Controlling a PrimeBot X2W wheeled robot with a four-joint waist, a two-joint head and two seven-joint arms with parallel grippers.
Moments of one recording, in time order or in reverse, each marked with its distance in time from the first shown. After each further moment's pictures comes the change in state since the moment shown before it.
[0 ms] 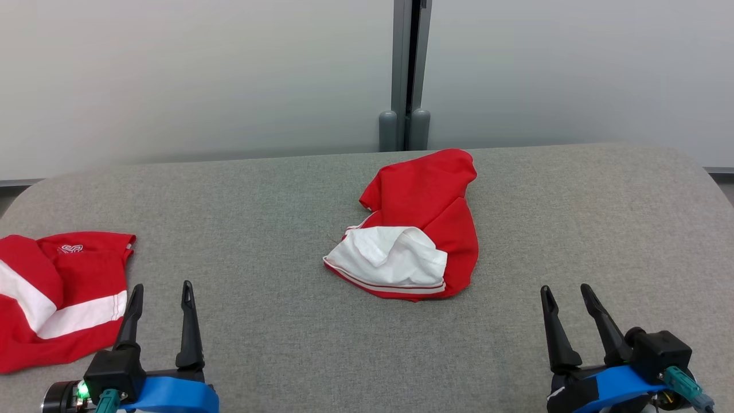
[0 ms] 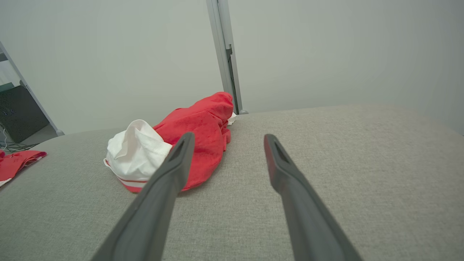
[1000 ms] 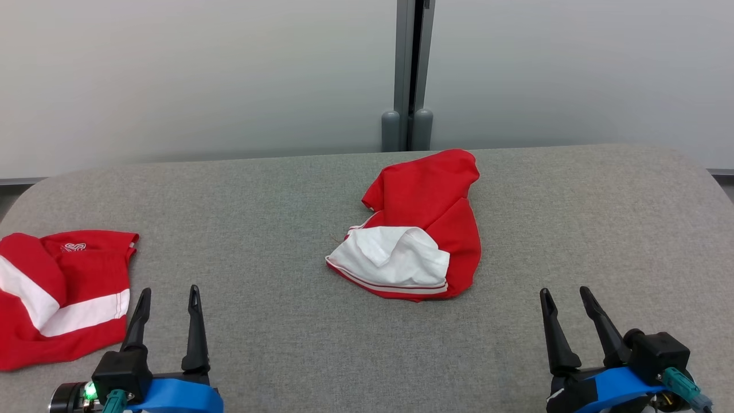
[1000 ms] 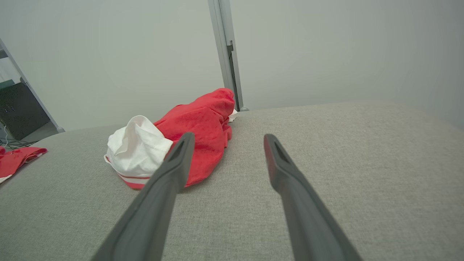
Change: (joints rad) left arm -0.003 -0.021 0.018 0.027 0.030 -0.026 0.000; right arm 0.001 0.000 0.001 0.014 -0.001 0.000 0.000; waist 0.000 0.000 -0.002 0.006
